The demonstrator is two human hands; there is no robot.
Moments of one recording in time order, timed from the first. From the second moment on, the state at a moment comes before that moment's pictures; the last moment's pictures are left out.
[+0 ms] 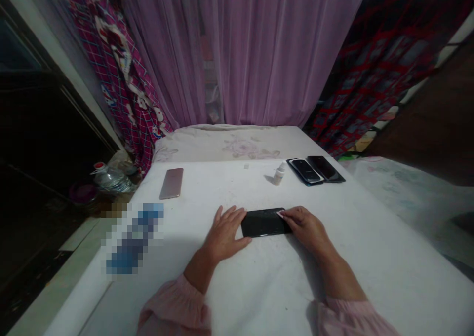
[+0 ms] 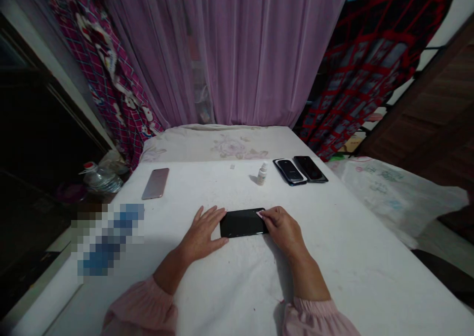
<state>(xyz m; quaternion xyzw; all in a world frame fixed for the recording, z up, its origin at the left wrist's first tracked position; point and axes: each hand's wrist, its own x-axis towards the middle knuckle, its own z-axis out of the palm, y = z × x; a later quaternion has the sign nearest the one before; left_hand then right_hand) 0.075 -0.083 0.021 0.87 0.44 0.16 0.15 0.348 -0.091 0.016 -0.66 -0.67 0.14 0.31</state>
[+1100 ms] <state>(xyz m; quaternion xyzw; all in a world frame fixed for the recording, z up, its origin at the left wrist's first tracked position) 0.106 -0.050 0.028 0.77 0.55 0.27 0.16 0.325 -0.066 0.046 -0.56 -0.57 -0.06 0.60</state>
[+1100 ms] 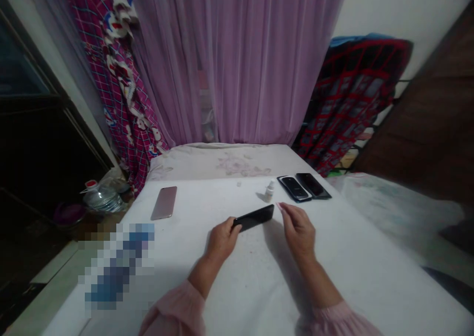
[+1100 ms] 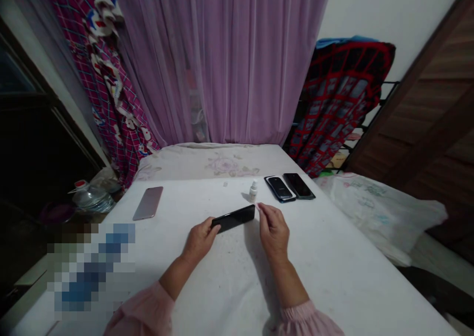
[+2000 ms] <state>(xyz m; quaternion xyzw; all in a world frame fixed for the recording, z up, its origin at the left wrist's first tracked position) 0.099 -0.040 0.009 0.81 0.45 0.35 0.14 0.247 -0.075 0.038 -0.46 -0.75 -0.10 0.46</state>
